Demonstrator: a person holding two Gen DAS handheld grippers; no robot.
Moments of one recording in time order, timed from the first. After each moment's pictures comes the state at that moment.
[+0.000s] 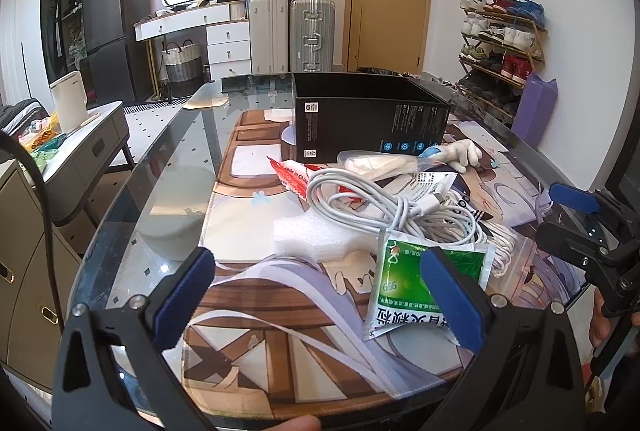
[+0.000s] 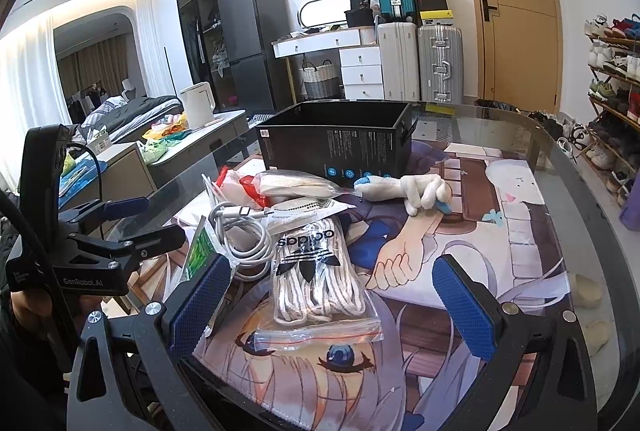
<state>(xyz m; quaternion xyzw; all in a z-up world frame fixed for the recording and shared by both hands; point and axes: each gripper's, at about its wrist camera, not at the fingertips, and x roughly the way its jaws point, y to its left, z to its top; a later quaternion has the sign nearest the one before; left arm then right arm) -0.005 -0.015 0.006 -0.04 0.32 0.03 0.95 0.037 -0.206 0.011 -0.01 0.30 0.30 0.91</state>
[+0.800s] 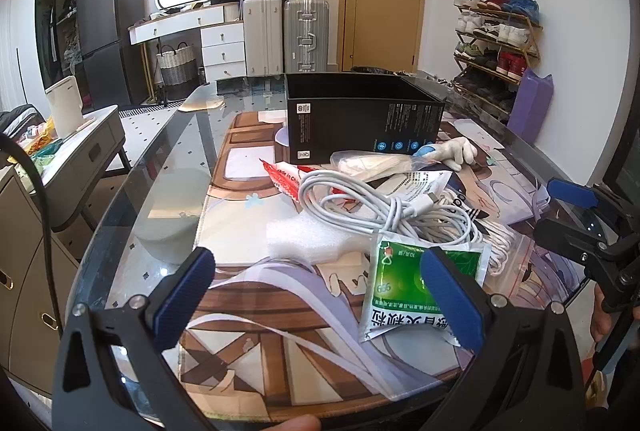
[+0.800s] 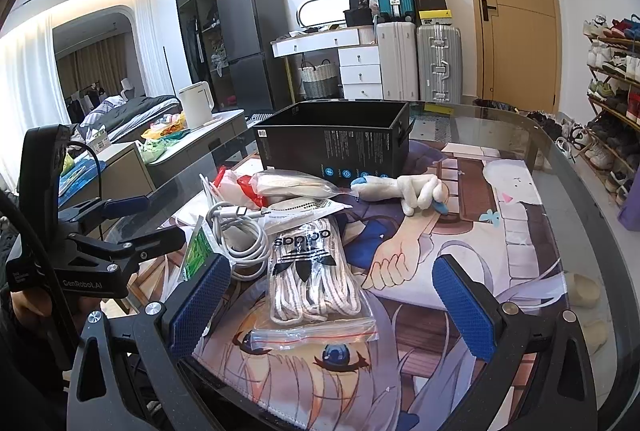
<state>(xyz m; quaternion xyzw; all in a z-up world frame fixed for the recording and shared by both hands) -0.004 -0.019 0.006 -0.03 0.32 0.02 0.95 0.038 -0.209 0.011 -0.01 0.30 0.30 0.91</state>
